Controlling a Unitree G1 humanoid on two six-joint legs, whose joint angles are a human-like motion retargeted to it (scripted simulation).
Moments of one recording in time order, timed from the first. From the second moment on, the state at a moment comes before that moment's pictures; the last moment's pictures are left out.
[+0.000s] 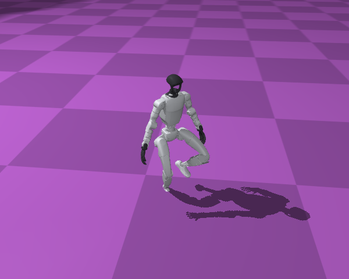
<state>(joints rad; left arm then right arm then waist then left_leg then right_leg) -0.13 0.35 0.04 1.30 -0.04 -0.05 -0.20 -0.08 -0.45 -0.26 1.42 0.30 0.00 0.08 0.07 -0.01 0.01 -1.21 0.31 0.16 2.02 -0.34 0.10 -0.52 -0.06 -0.26 0.82 -0.49 -0.02</state>
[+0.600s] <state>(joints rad) -0.01 0.36 0.07 1.22 -0.02 -0.08 -0.24 -0.05 -0.50 -0.24 1.41 0.27 -0.02 0.10 0.09 0.03 0.07 -1.41 0.22 0.27 1.96 -0.26 0.10 -0.53 -0.16 -0.23 0.99 -0.58 -0.01</state>
